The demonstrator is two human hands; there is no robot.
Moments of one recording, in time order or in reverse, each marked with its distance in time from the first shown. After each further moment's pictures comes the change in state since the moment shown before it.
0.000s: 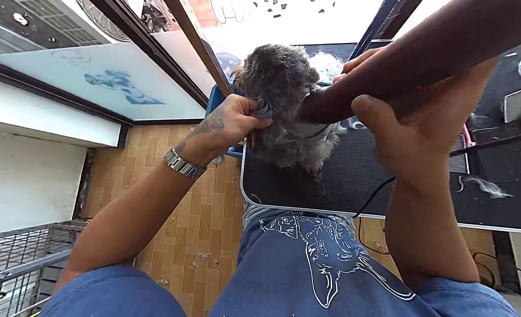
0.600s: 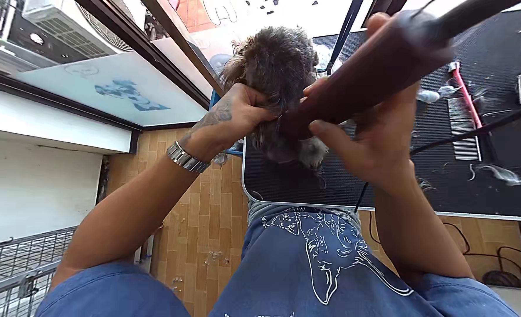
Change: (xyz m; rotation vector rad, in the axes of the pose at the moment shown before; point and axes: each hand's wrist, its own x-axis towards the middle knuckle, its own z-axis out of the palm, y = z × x) left_hand 0.007 0.025 0.022 0.086 -0.009 0.027; right_hand -0.024 -0.005 0.014 -0.002 -0.039 0.045
